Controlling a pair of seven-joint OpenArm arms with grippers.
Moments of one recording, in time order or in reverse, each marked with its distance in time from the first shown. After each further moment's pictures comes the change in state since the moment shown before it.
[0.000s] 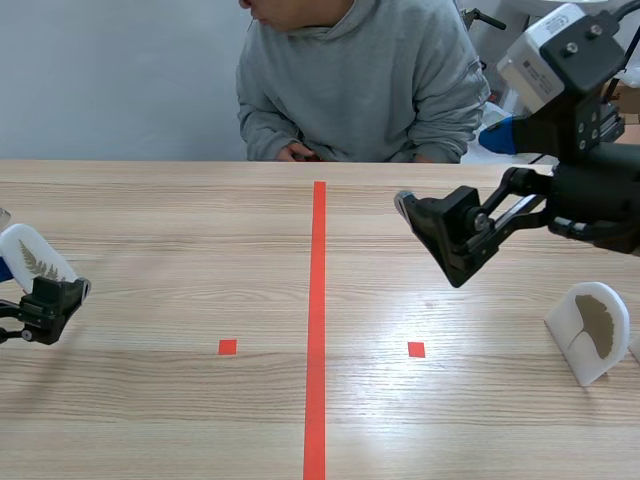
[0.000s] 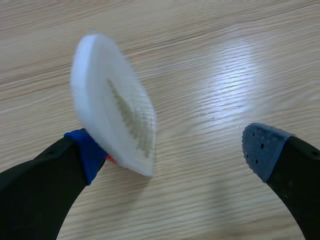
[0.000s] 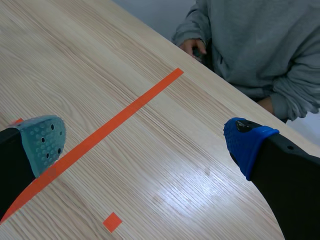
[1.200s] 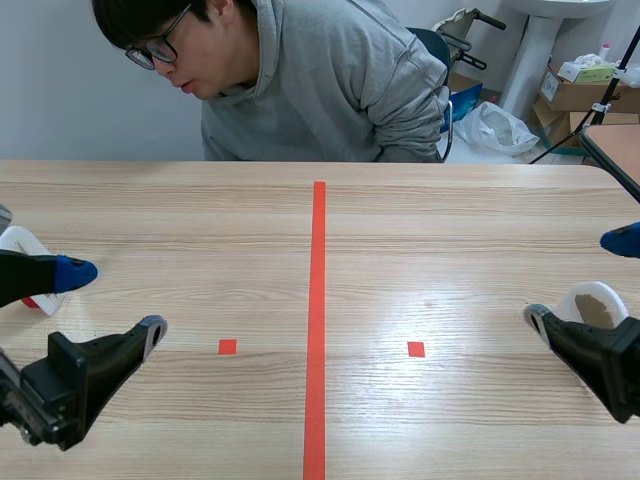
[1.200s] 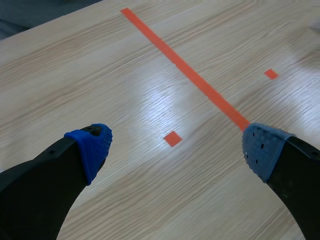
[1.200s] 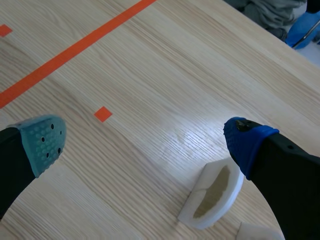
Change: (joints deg) left arm 40.5 0.8 -8.4 55.8 -3.8 -1.0 6.8; right arm -24.1 3.2 21.5 -5.0 -2.6 11.6 14.8
